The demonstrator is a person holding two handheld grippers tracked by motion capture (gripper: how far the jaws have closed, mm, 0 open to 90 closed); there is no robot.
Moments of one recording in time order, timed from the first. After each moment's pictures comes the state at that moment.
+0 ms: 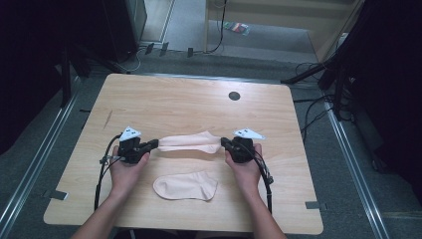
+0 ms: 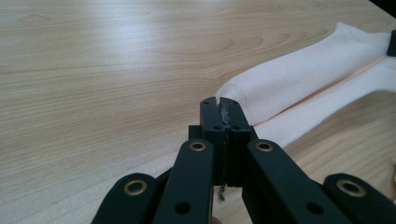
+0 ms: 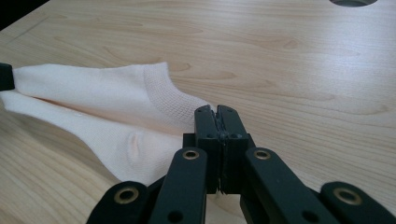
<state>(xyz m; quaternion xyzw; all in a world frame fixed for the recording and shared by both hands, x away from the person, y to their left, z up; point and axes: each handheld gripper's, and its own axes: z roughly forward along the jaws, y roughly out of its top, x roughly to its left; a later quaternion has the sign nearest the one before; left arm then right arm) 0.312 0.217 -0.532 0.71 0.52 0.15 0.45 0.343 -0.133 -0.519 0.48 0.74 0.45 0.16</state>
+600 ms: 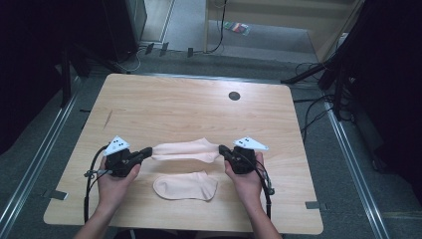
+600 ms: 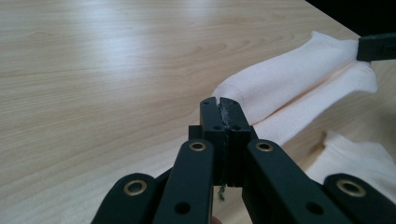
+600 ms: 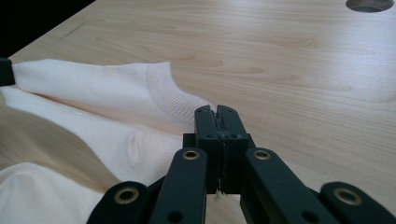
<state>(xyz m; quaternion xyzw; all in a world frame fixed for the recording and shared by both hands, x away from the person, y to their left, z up) 0.260 0.227 -0.510 0.71 0.48 0.16 0.48 0.302 -0.132 -0.503 0.46 0.74 0.47 0.15</state>
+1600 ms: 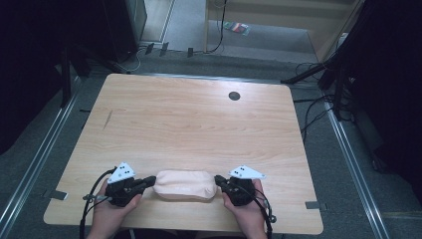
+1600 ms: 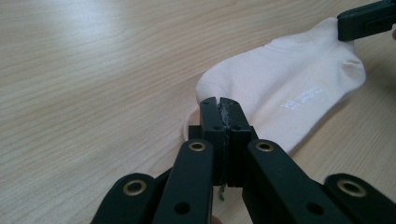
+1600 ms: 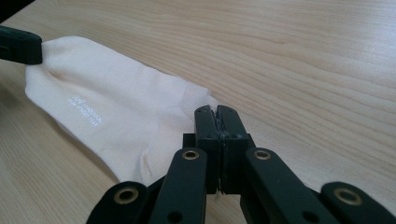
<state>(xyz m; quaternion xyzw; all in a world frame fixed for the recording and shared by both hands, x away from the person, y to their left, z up) 0.204 0.208 -0.525 0.78 0.44 0.11 0.43 0.230 -0.131 -0.522 0.44 0.78 0.43 0.11</state>
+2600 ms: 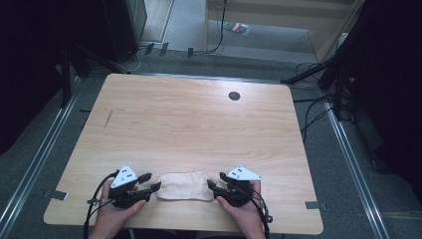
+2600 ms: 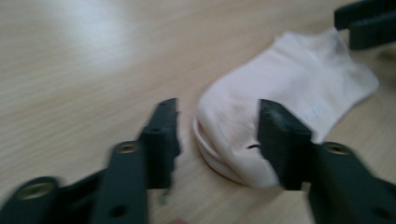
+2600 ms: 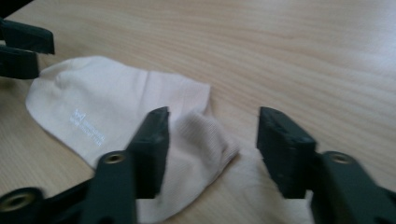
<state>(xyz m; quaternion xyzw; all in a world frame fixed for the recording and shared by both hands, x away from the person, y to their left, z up) 0.204 0.211 -0.536 0.75 0.46 0.14 0.45 0.236 -0.130 -0.539 0.43 0.77 0.45 0.11</state>
